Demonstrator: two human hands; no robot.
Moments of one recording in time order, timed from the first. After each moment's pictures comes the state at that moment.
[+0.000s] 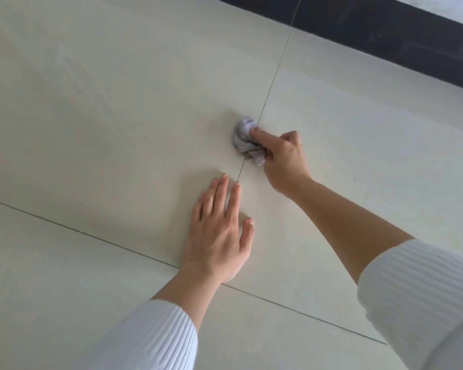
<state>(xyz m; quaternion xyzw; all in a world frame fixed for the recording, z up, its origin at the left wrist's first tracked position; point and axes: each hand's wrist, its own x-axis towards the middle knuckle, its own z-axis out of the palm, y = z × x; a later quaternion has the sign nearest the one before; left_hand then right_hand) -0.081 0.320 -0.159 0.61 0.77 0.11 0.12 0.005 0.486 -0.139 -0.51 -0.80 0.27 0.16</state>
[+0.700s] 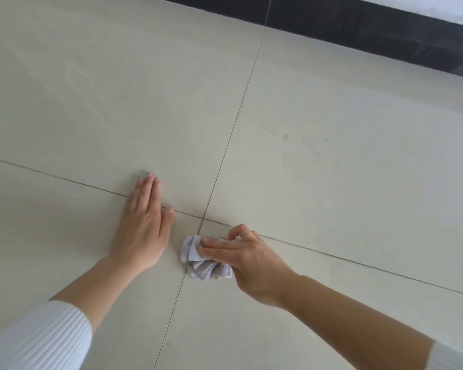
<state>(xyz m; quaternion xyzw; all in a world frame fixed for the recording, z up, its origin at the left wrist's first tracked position) -0.165 0.207 -0.168 0.61 0.78 0.09 0.10 0.079 0.251 -0.140 -0.23 -0.92 0.30 0.07</state>
